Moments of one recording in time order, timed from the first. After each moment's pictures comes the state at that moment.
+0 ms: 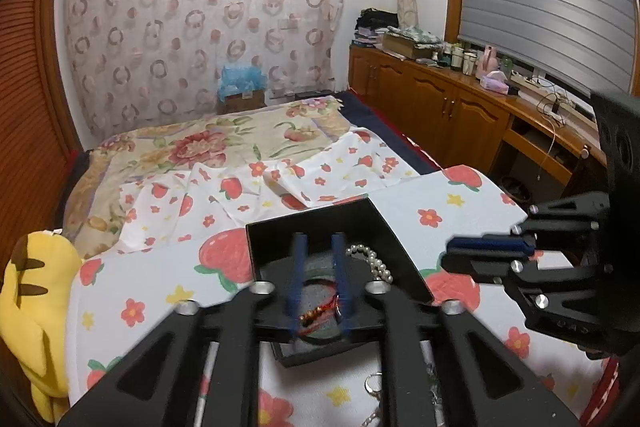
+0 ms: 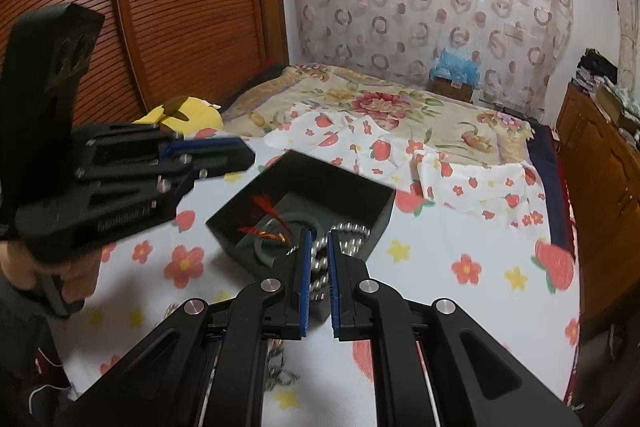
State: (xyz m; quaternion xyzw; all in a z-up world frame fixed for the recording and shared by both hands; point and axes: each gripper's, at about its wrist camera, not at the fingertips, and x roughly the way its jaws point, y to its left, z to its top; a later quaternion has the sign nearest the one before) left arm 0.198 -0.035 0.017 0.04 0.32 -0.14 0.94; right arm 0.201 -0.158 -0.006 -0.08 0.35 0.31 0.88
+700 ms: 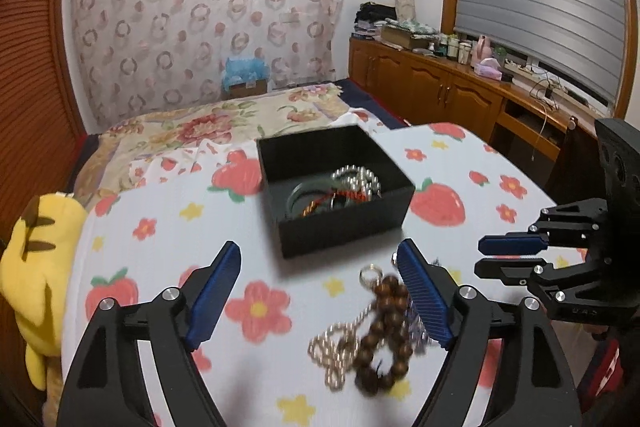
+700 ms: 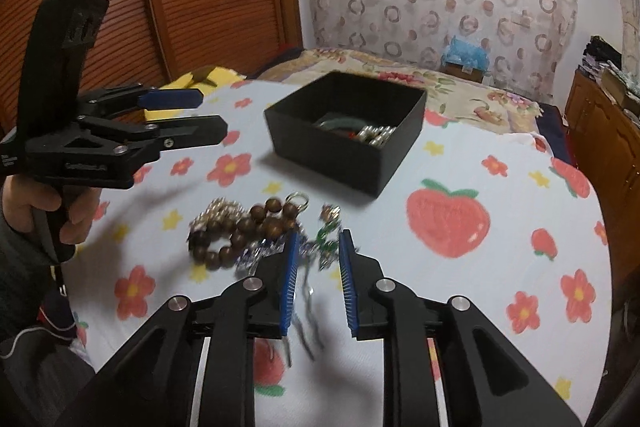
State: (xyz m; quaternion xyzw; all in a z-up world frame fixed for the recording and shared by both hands) left arm 0.099 -0.011 -0.025 0.05 0.33 -0.13 0.94; right arm 0.113 -0.169 -0.054 -0.08 0.36 0.33 0.87
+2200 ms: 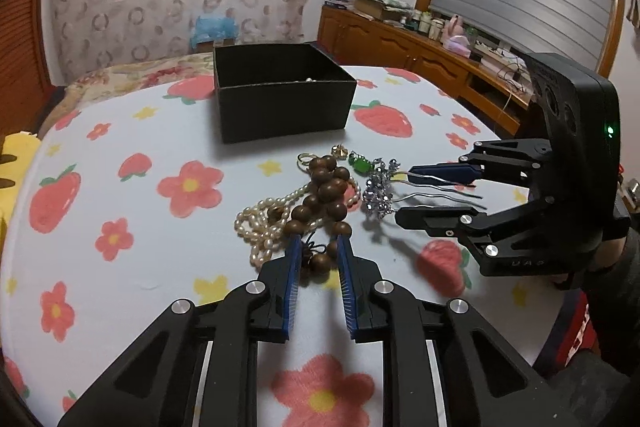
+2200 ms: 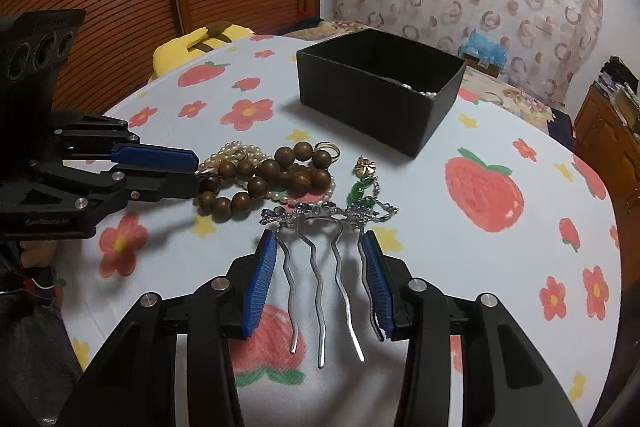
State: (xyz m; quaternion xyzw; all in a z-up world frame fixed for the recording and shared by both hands) left arm 0.049 -0.020 -0.073 0.00 0.39 -0.19 0.90; right arm 0.097 -0.146 -0.082 -0.14 0.38 0.34 0.85
